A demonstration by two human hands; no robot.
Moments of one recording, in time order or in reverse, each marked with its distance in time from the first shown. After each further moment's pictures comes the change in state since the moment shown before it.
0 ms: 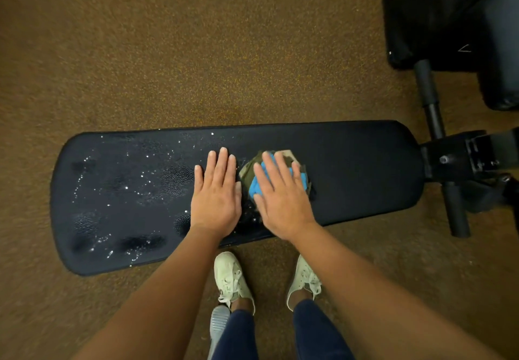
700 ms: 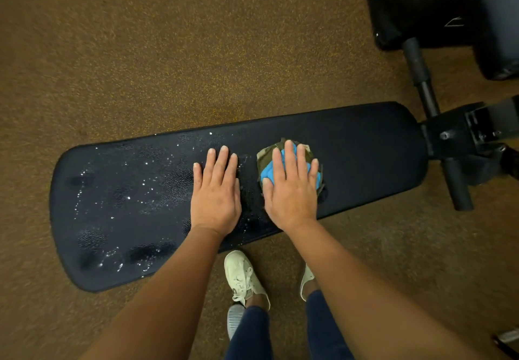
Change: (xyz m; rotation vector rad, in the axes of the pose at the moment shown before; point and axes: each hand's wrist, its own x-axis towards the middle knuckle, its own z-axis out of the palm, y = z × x) left_hand 0.003 -0.016 -0.003 -0.057 0.043 0.094; right_hand 0.004 -0.019 0.004 0.037 0.059 0.375
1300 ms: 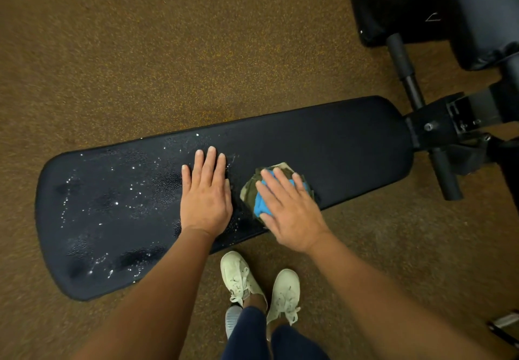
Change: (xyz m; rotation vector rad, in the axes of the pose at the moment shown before) left_hand 0.001 0.001 0.001 0.058 -0.009 -0.003; right_hand -0.041 0.040 0.006 -0.037 -0.071 -0.407
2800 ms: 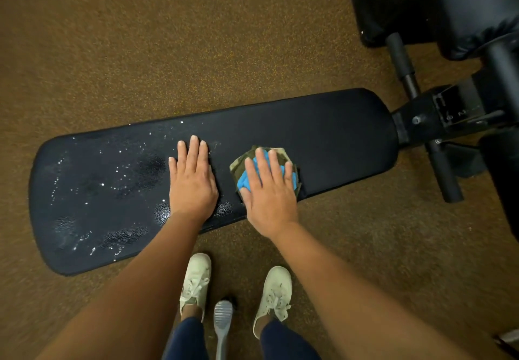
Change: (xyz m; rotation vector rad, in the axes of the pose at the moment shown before) left_hand -0.004 0.022 0.003 -0.060 0.005 -0.153; right_hand 0.005 -0.012 0.003 0.046 0.056 0.227
